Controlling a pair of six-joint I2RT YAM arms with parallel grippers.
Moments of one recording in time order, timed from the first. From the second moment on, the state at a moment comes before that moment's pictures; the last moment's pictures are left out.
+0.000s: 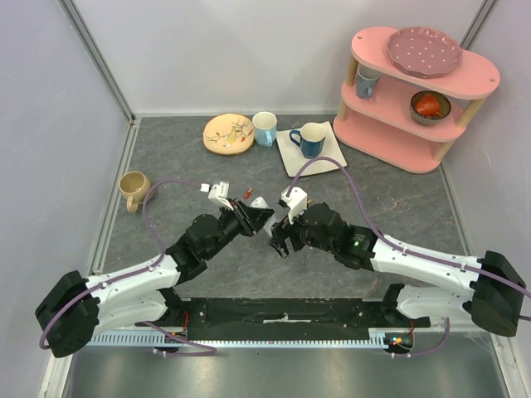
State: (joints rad) left arm -0.86 1.00 0.39 0.55 -0.12 -0.82; right arm 1.02 1.17 0.73 -0.05 0.08 0.22
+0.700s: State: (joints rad) left arm -0.86 1.24 0.14 1.22 -0.40 -0.66; right arm 0.99 1.02 0.39 0.27 0.19 0.85
